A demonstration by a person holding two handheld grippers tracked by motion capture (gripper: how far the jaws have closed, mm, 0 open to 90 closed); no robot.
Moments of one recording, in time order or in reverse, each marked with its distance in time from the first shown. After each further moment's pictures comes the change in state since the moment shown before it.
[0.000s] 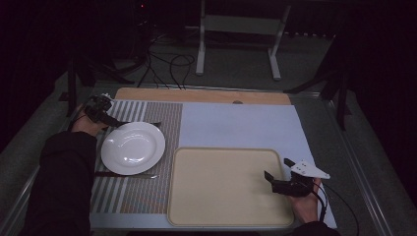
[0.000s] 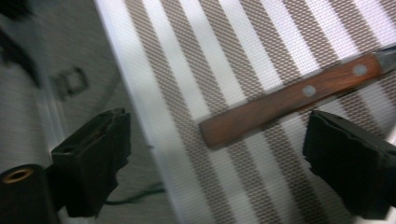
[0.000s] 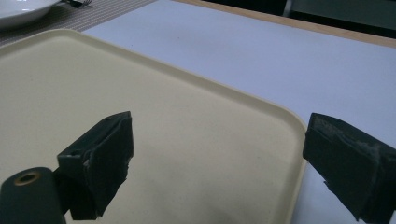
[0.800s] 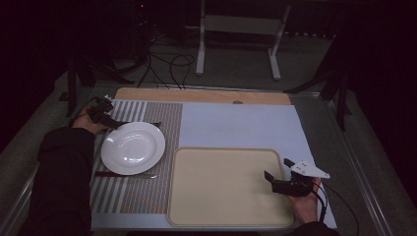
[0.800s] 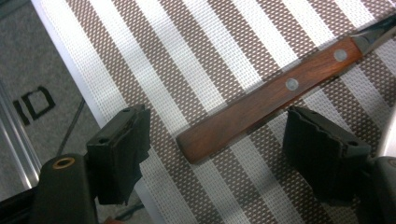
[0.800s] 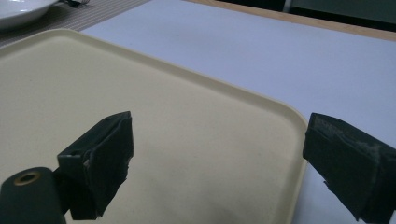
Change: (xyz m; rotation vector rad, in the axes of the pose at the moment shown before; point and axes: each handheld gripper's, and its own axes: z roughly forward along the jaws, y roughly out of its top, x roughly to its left) left arm 0.003 -0.001 0.010 -0.016 -0.063 0.178; right arm -0.001 -0.001 0.000 0.014 -0.002 0.021
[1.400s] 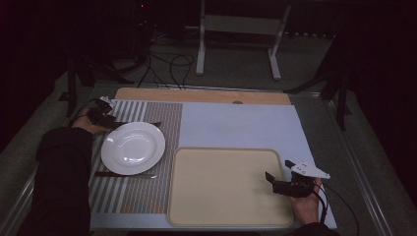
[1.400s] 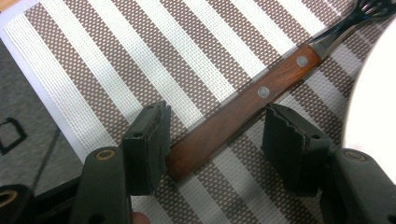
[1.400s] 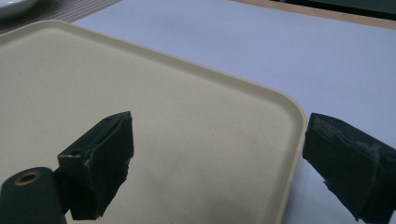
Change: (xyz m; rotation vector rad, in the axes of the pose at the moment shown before) left arm 0.003 -0.011 0.001 -0.109 -0.102 0.013; right arm -0.002 -0.004 0.000 0.025 -0.015 0.007
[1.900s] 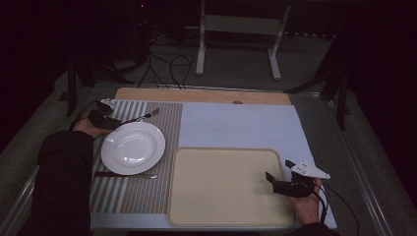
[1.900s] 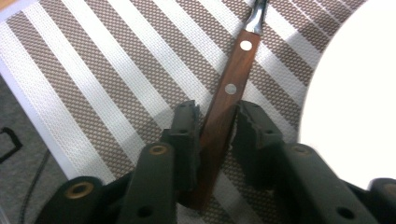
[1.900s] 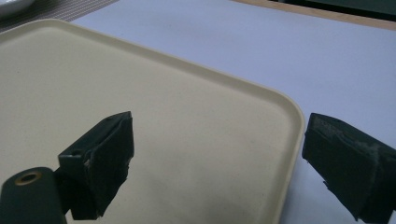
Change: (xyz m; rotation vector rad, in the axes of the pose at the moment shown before) left arm -0.015 -0.002 -0.003 -0.017 0.000 0.019; right arm 0.000 0.000 -0.001 -0.001 -0.006 -0.003
